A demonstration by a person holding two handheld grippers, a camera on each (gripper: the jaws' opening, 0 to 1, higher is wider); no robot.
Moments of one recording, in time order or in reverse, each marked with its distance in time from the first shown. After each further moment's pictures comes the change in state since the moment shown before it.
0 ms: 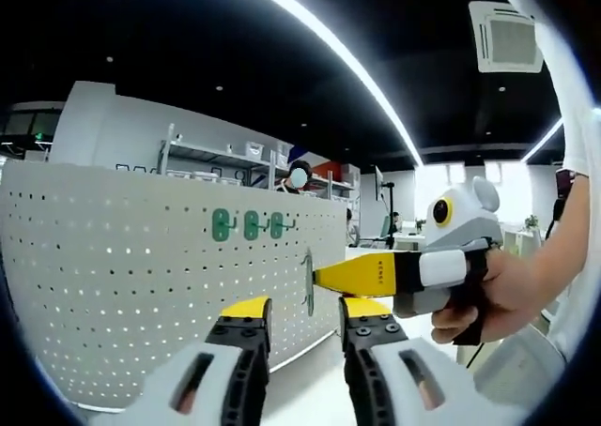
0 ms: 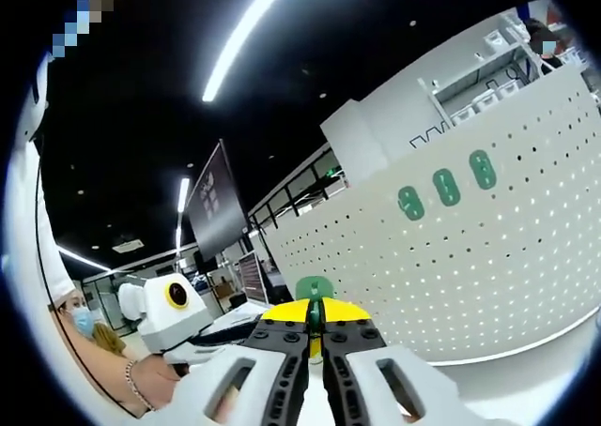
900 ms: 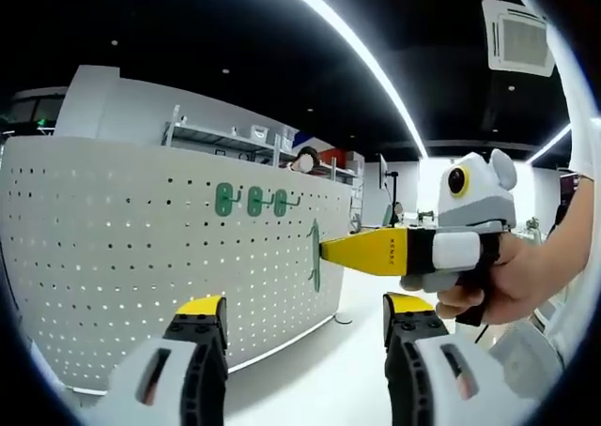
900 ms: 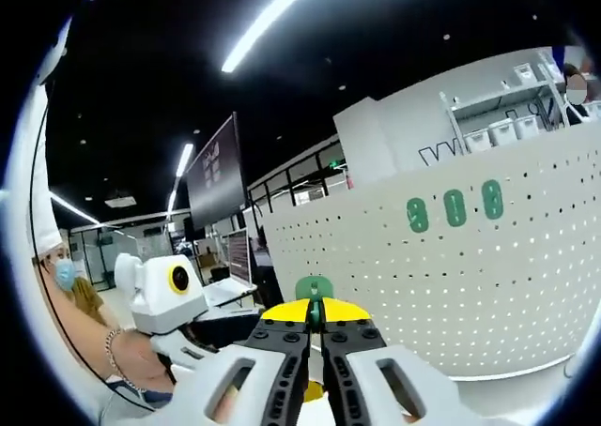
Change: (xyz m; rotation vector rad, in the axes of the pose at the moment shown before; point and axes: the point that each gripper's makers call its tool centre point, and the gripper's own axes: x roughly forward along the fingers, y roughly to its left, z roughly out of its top) left arm -0.001 0.004 -0.018 -0.026 0.059 0.020; right arm 0.001 0.004 -0.003 -0.203 0.065 -0.021
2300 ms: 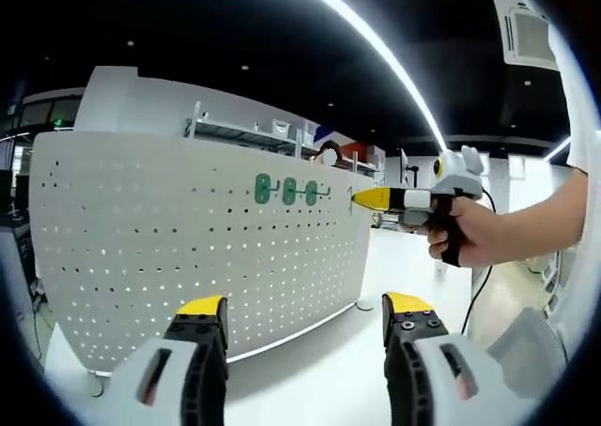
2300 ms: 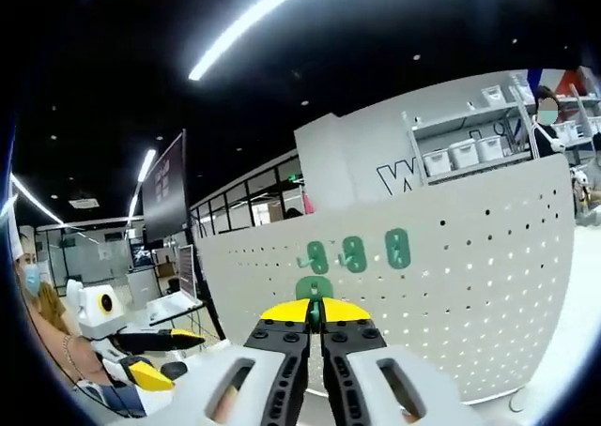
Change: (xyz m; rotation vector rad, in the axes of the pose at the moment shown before) left arm -0.039 0.029 -0.011 -0.006 0.029 0.112; right arm -0.020 -0.113 0.049 -0.038 -0.063 -0.212
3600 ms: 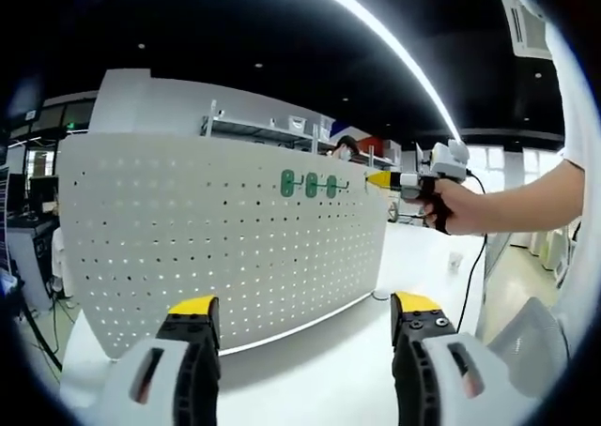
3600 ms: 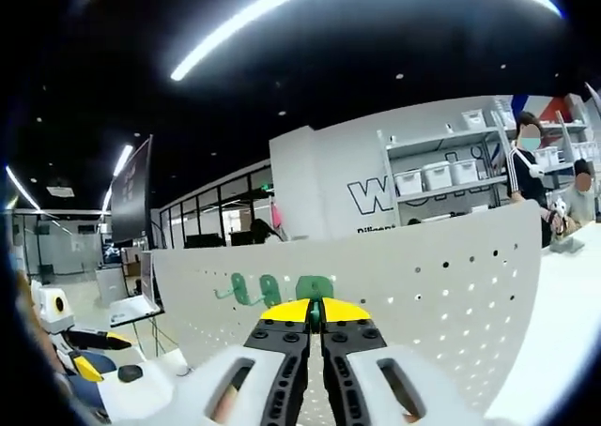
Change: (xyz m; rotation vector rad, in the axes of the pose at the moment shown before) left arm -0.030 0.017 -0.005 0.011 0.020 0.082; right arm 0.007 -0.081 0.040 -0.071 -0.051 -0.136
